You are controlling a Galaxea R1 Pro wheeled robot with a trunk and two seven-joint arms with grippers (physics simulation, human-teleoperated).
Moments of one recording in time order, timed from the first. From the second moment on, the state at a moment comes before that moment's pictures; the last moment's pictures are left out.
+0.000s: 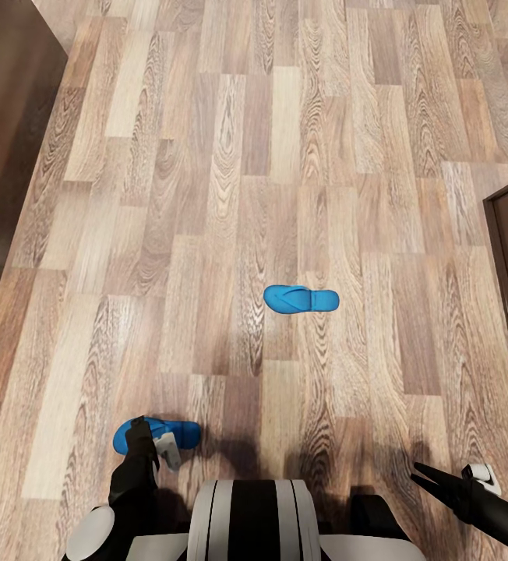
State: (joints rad) left arm -0.28 -0.07 -0.05 -1.24 -1.47 0.50 -0.47; right arm -0.06 -0.40 -0.40 -1.15 -0.54 0.87 1.28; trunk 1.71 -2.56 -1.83
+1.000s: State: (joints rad) left arm -0.28 -0.08 -0.05 -1.24 -1.47 0.51 -0.47; right arm -0.06 -0.40 -0.40 -1.15 -0.54 0.87 1.28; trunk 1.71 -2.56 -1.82
